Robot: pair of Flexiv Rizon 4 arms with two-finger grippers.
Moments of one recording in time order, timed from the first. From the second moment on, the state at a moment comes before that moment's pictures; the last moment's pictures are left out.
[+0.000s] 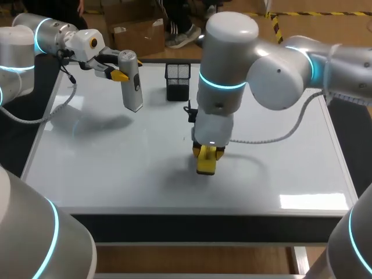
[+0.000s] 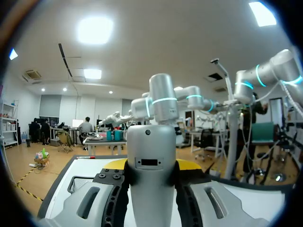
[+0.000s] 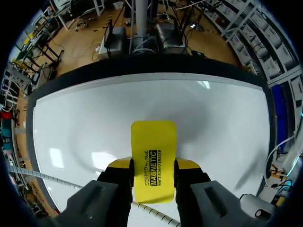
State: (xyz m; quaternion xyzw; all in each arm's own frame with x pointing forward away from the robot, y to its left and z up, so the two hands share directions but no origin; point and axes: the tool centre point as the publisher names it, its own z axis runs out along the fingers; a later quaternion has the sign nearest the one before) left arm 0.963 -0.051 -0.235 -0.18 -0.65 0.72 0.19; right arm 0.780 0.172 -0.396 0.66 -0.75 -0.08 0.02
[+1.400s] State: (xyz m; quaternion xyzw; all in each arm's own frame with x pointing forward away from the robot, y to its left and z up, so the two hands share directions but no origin) left arm 0.963 -0.051 -0.235 -0.18 -0.65 0.72 0.19; right arm 0.776 0.132 -0.428 0.62 -0.78 -0.09 0.06
